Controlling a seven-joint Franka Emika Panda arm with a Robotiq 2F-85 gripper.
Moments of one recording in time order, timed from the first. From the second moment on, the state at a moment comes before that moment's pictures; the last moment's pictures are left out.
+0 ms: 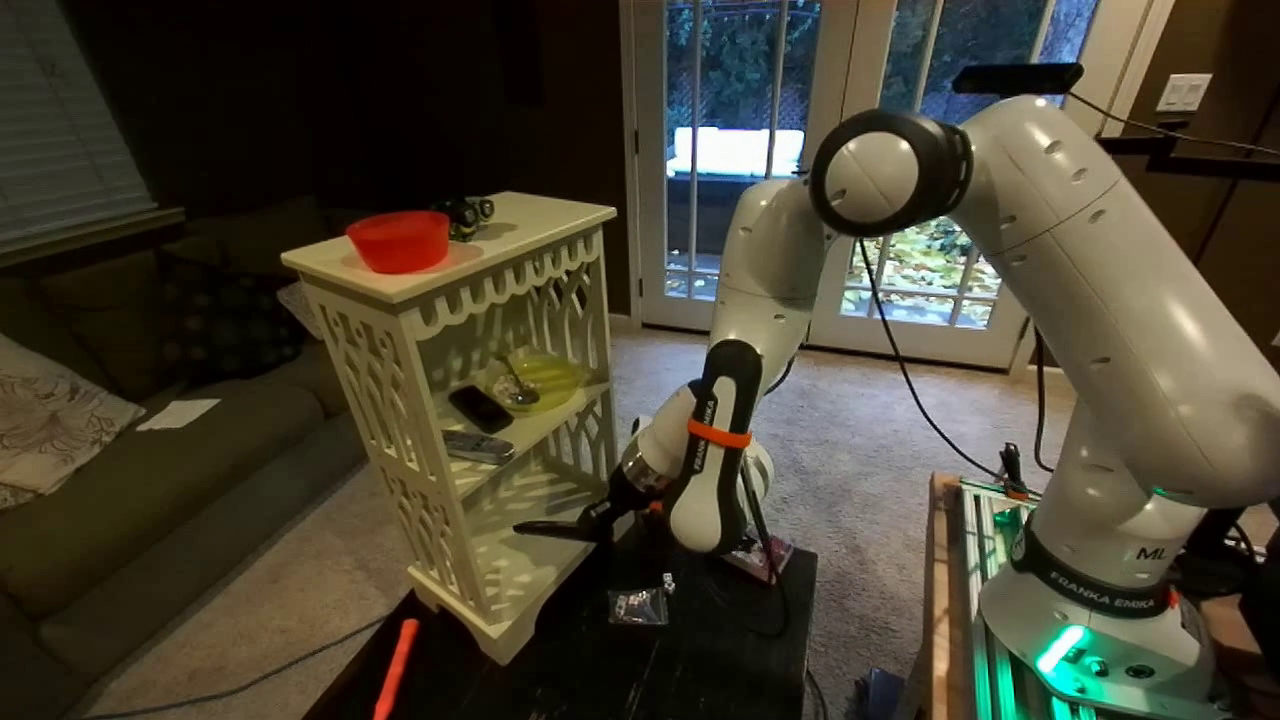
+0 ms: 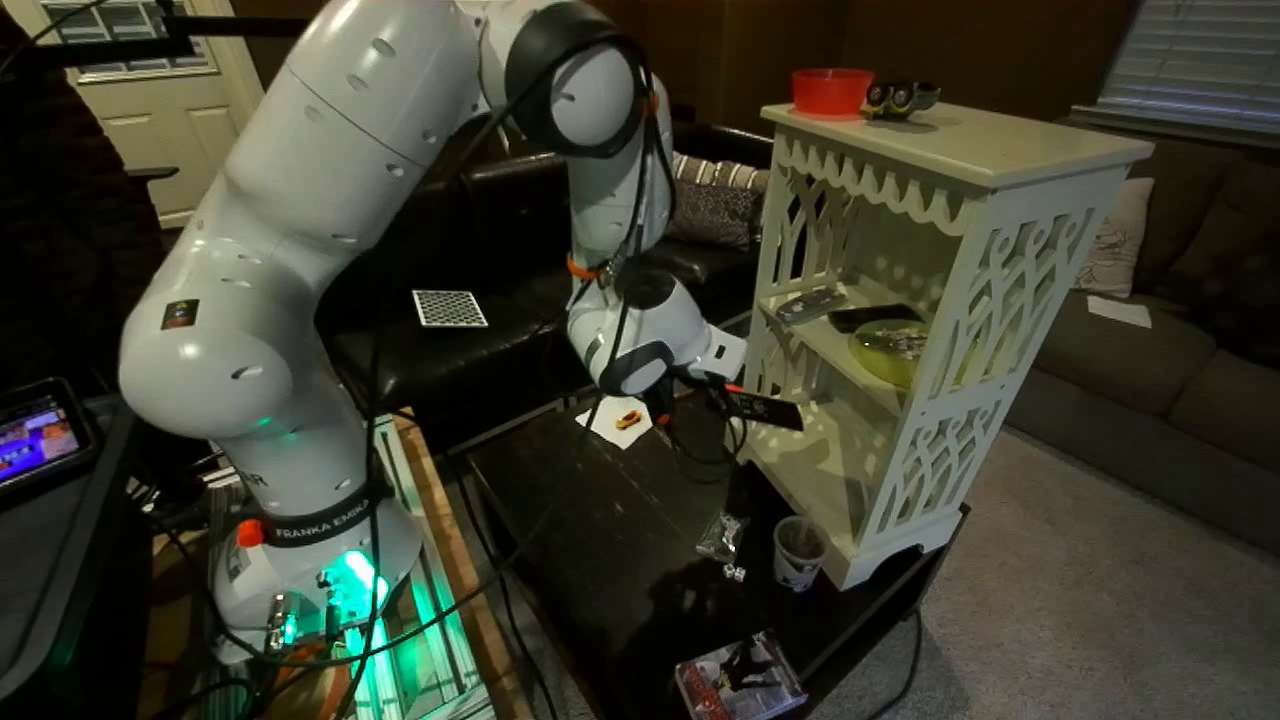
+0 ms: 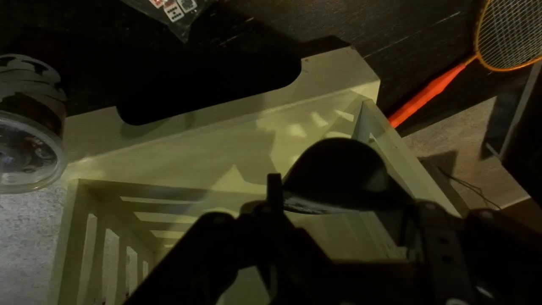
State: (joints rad) arm -0.11 0.79 0.19 -2.30 0.08 3.67 0.22
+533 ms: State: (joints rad) arm 0.05 1.02 0.09 -2.08 0.21 3.81 0.22
